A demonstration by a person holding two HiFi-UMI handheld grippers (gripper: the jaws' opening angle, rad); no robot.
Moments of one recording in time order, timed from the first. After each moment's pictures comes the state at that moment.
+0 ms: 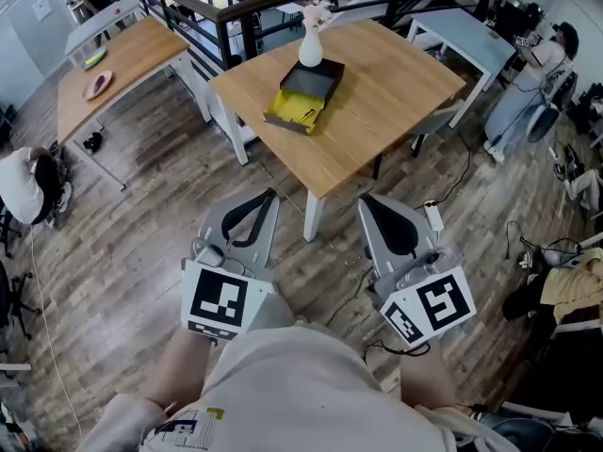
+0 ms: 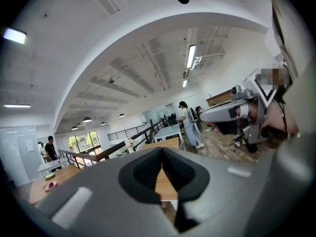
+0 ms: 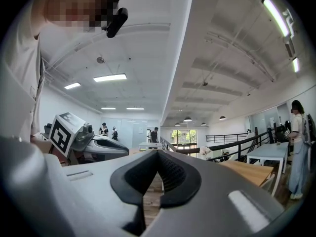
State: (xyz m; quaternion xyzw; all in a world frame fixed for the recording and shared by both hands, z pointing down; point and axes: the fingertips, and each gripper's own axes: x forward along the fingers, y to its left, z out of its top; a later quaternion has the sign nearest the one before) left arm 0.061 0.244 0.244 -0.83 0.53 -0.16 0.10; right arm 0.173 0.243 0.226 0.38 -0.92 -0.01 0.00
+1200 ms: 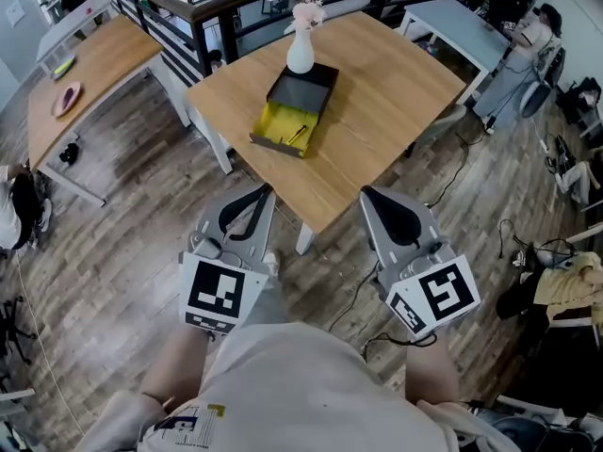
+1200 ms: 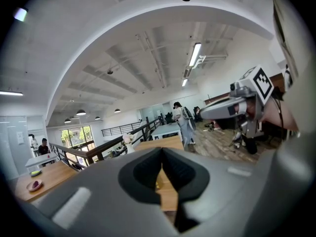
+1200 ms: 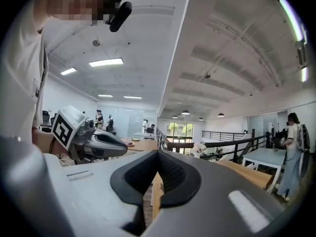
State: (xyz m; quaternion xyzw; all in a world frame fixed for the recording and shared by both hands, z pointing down) left arm 0.013 0.063 0.277 -0.85 0.50 -0.16 0.06; right arm 0.131 0.065 0.249 0.40 -0.91 -0.03 0.07
